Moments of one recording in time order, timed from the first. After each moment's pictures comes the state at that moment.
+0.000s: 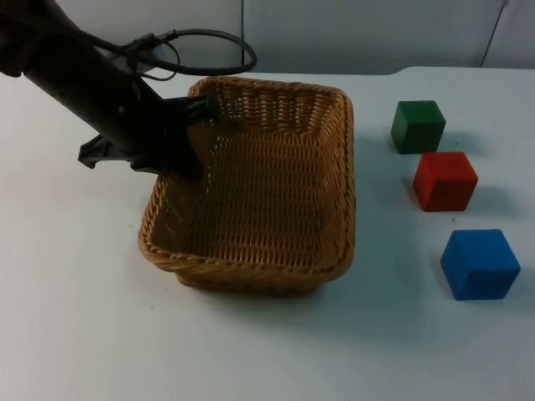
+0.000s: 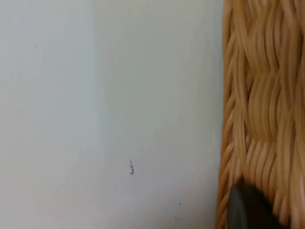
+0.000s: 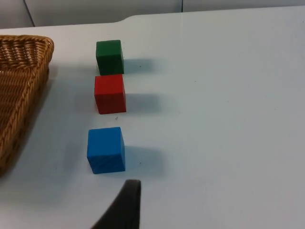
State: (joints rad) right arm 0.04 0.00 -0.52 -0.08 1.09 0.08; left arm -0.22 2.24 -1.42 -0.88 0.62 0.52
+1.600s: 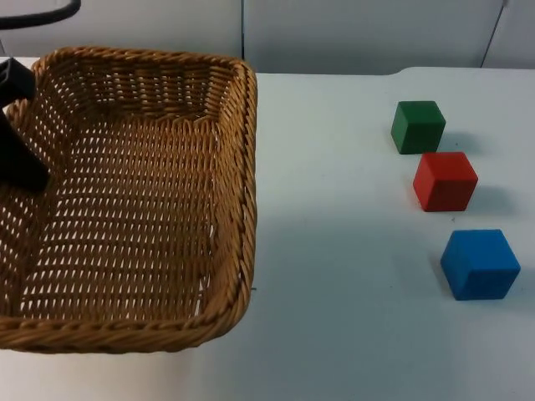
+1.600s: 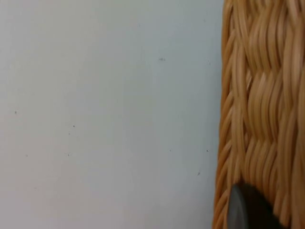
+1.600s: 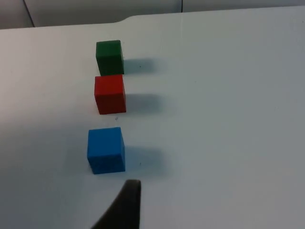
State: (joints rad) right arm 0.04 0.00 -0.52 -0.08 1.09 0.08; left arm 0.06 1.59 -0.82 -0.89 0.76 0.64
